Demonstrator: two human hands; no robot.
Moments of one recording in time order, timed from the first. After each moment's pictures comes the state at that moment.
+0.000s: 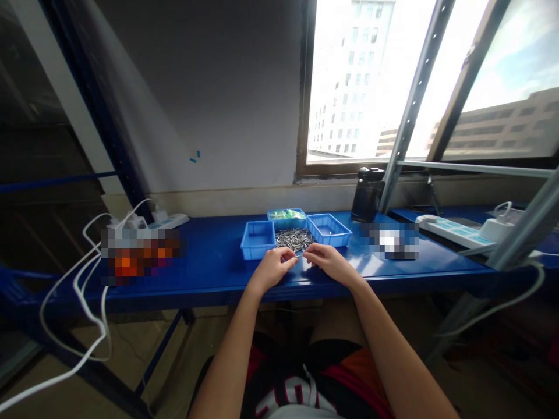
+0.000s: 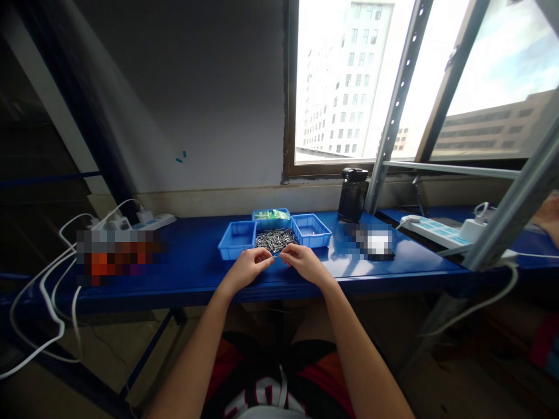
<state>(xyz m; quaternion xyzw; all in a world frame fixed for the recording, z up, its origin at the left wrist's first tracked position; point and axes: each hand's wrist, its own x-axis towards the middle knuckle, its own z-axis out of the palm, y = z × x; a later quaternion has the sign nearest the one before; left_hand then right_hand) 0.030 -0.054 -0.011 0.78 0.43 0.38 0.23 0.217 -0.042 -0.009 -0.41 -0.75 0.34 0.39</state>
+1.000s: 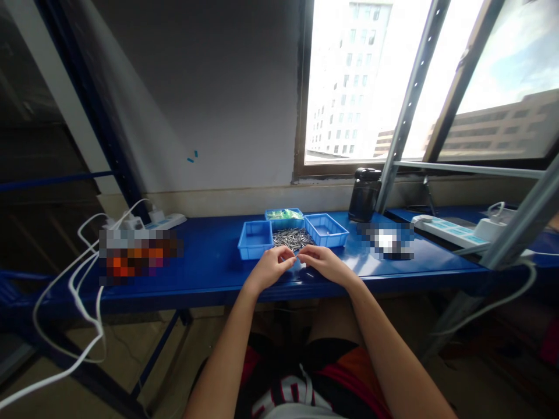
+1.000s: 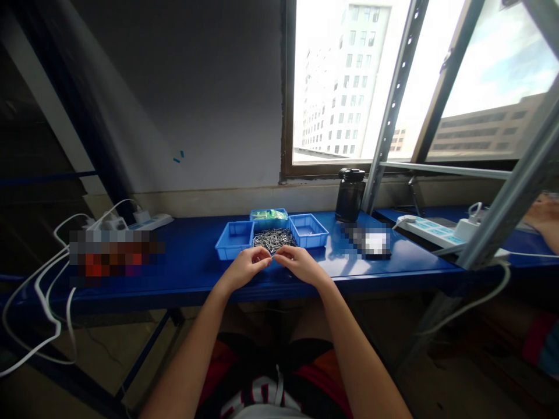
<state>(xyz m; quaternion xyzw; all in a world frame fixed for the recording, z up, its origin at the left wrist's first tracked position) 0.032 -0.056 -0.006 0.78 0.43 0.37 0.26 0.218 -0.043 -0.010 -0.39 -0.79 0.30 0.36</state>
